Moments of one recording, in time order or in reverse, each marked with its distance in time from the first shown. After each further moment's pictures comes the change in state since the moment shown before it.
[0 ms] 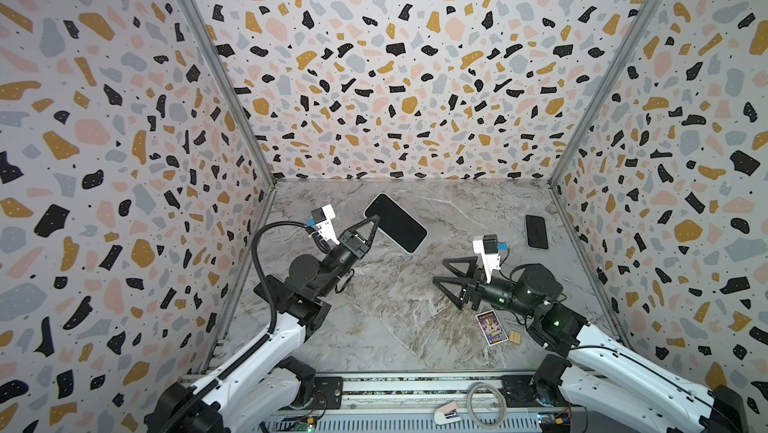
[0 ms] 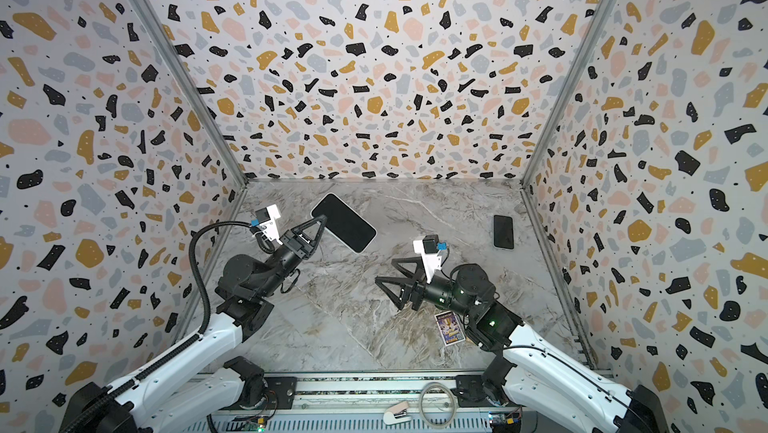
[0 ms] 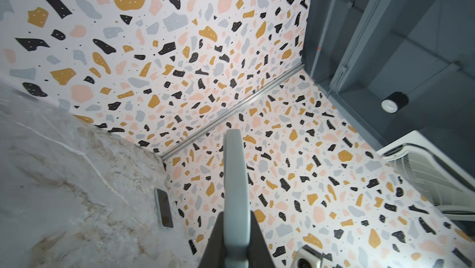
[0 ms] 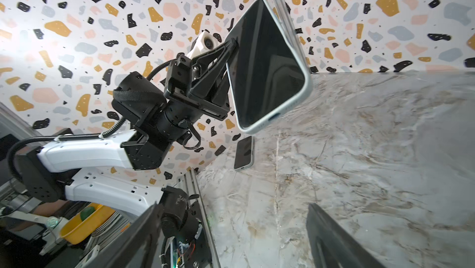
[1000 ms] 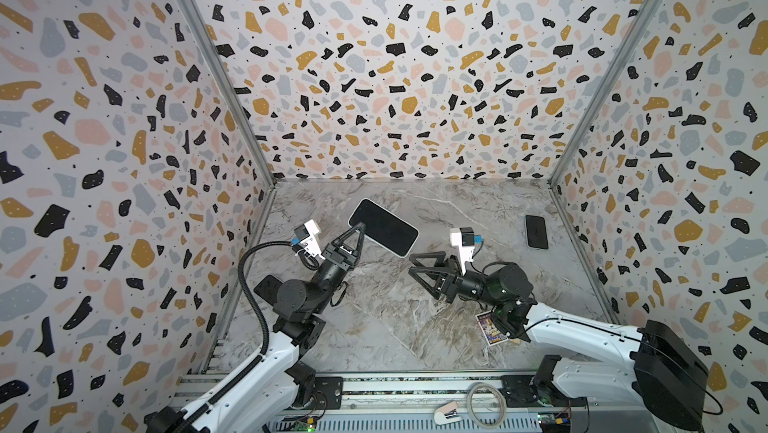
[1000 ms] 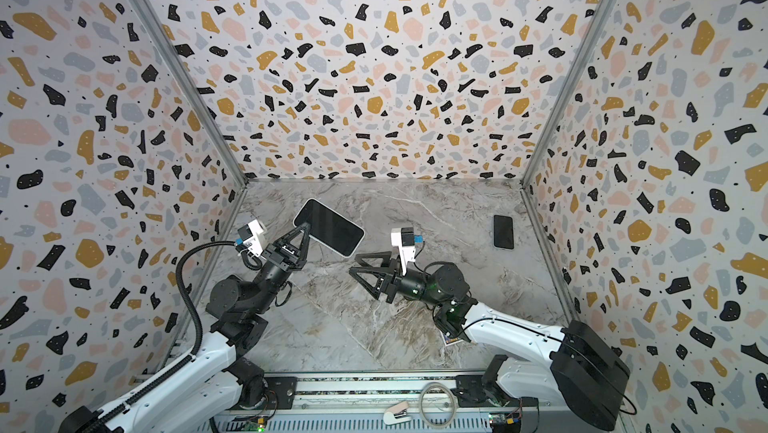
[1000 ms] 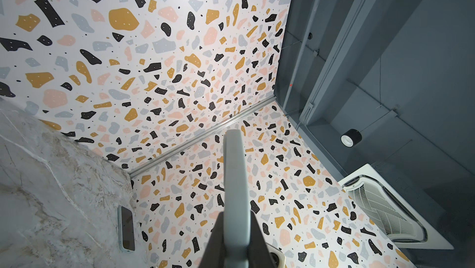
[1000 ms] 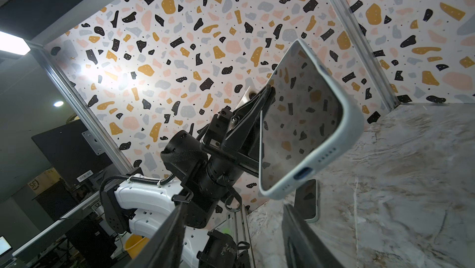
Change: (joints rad) left arm -0.030 -0.125 -0.117 0.091 -0.111 -0.119; right arm 0.082 0.405 0.044 0.663 -0.040 0.206
